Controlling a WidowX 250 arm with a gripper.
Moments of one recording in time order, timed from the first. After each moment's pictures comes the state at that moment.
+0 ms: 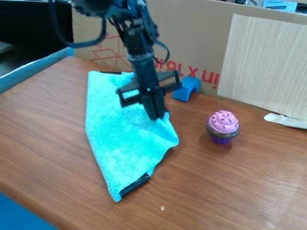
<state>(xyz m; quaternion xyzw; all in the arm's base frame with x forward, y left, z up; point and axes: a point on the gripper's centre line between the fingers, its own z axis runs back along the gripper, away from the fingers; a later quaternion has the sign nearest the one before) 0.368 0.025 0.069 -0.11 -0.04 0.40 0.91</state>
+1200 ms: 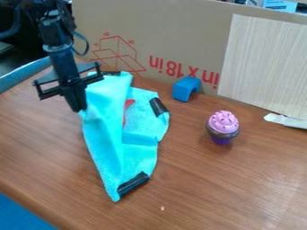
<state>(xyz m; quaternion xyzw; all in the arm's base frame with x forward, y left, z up) 0.308 0.142 0.071 -0.03 -0.05 0.50 0.87</state>
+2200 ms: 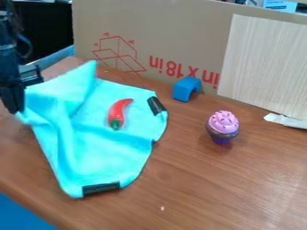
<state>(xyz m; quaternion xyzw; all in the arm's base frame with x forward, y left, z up) 0.246 0.224 0.075 0.07 -0.01 0.59 0.80</state>
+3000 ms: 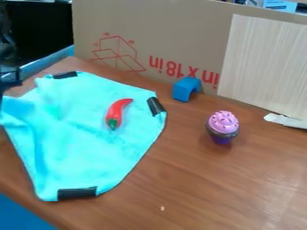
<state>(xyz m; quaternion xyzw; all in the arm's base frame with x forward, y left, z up) 0.220 0.250 0.081 0.13 0.07 0.65 0.75</state>
